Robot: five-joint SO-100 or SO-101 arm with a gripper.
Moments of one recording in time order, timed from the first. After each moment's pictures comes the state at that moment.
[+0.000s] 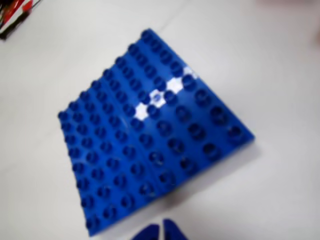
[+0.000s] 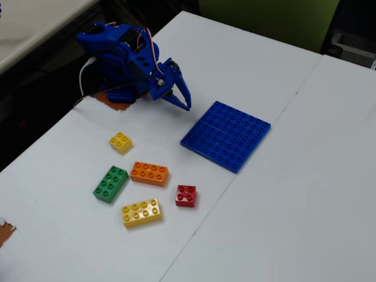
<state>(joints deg) -1.6 187.8 174.1 48.2 -57.0</state>
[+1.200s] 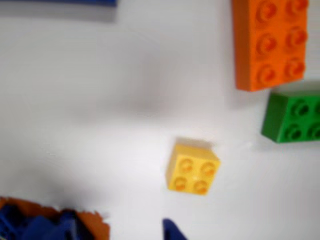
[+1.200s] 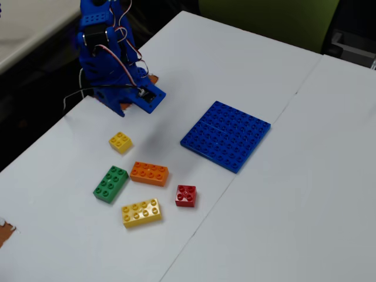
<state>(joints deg) 46.0 117.9 111.0 88.6 -141.2</state>
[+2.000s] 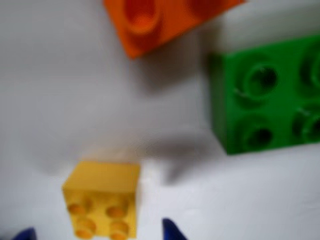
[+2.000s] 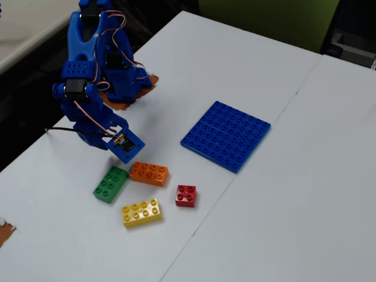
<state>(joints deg) 57.6 87.1 101.2 74.7 -144.1</state>
